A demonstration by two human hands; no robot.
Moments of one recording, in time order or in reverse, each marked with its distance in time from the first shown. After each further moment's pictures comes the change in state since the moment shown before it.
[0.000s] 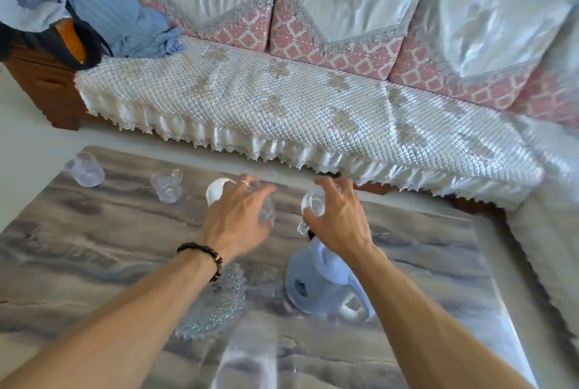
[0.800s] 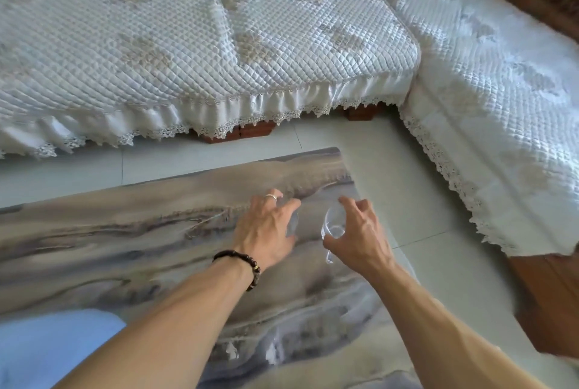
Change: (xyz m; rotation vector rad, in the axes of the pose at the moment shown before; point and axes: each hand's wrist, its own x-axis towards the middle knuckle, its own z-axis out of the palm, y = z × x) left_hand 0.181 0.371 0.387 0.065 -0.403 0.360; right_hand -0.023 0.527 -0.030 0.038 -0.079 0.612
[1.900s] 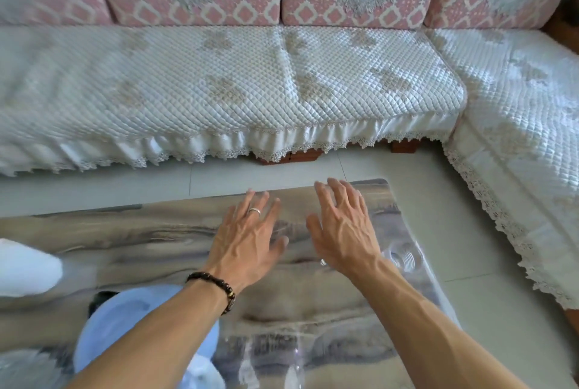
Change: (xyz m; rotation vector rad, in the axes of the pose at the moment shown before) left_hand -0.090 -0.072 -0.091 0.171 0.119 -0.053; right_hand -0.040 -0.143 -0.026 -0.162 0.056 -0.391
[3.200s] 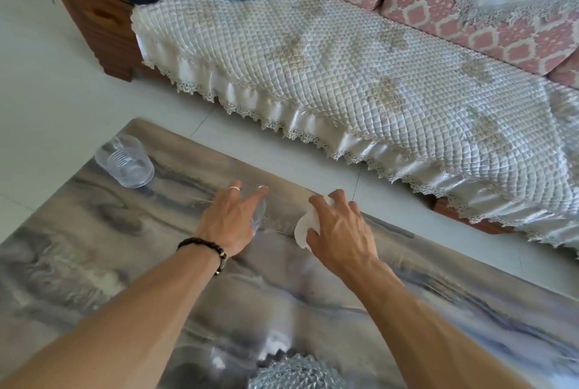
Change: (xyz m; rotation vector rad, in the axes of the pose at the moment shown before) left_hand -0.239 -0.587 0.024 -0.183 0.018 -0.637; right_hand 0.090 -0.560 0.263 -0.206 -0.275 -0.393
